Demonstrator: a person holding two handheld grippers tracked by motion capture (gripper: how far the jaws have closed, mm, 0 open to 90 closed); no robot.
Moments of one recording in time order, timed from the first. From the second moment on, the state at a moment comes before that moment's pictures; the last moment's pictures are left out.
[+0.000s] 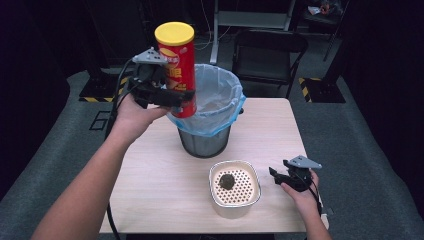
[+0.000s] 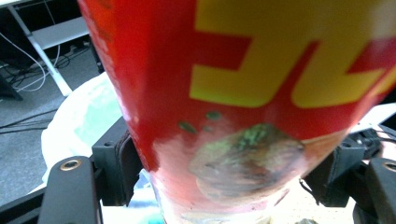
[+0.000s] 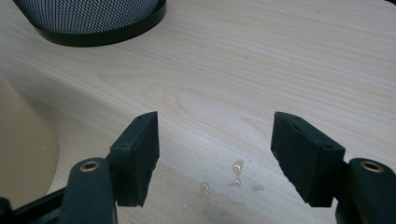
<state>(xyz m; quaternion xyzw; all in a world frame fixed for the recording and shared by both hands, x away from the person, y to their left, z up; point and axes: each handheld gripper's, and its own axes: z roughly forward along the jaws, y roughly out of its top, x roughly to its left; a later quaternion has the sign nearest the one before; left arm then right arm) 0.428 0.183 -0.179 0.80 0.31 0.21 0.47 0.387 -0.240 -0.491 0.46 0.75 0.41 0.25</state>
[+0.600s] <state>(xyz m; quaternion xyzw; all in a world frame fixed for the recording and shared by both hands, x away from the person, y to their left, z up) 0.475 0.145 -0.197 0.78 0.35 0.20 0.47 0.385 -0.241 -0.490 0.46 0.75 0.41 0.25</state>
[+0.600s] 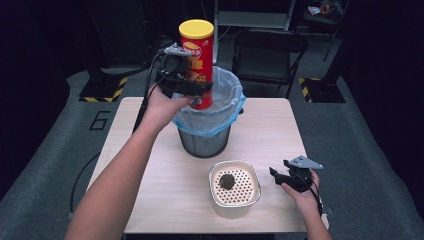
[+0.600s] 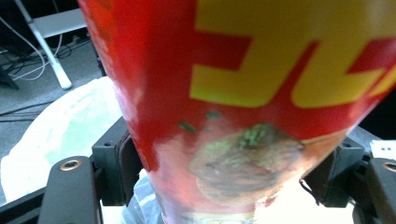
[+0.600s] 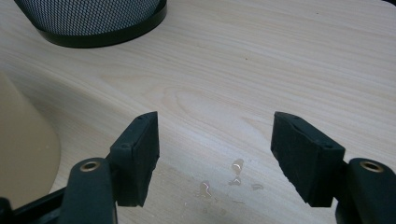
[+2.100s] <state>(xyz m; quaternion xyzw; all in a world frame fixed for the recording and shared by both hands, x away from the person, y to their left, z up) 0.532 0.149 -0.244 0.78 0.41 0.16 0.44 0.387 -0.237 -0.493 0.45 0.75 0.41 0.24</state>
